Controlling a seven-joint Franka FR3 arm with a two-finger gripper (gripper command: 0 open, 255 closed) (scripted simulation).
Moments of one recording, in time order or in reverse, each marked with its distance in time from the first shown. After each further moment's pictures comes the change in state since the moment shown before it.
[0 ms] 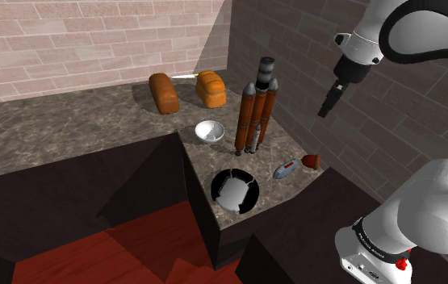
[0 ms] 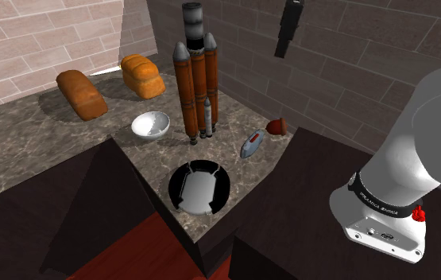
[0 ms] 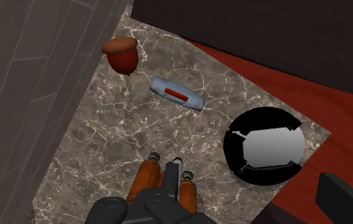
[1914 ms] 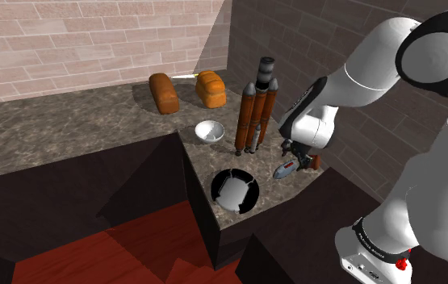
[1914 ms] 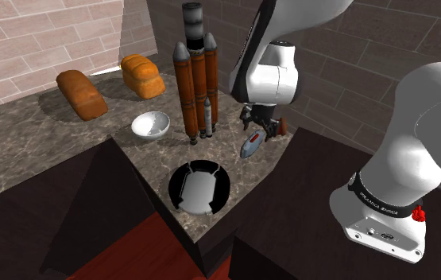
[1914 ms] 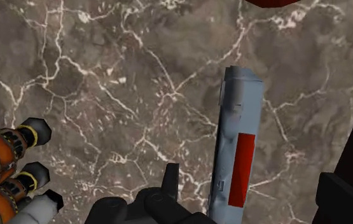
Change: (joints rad) arm 0.356 1.103 -0.383 -0.107 1.018 1.022 -2.187
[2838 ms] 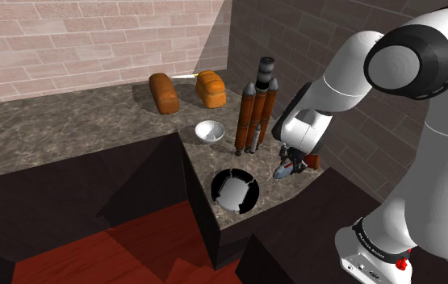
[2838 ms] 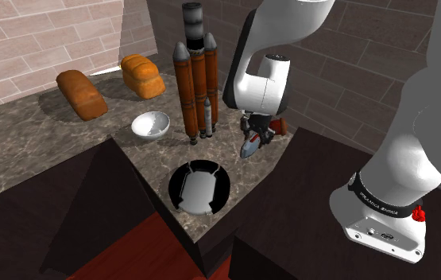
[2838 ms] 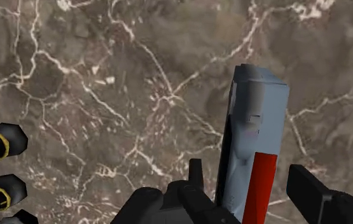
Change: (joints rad) arm -0.130 0.134 0.173 0.080 0.250 0.033 -0.210
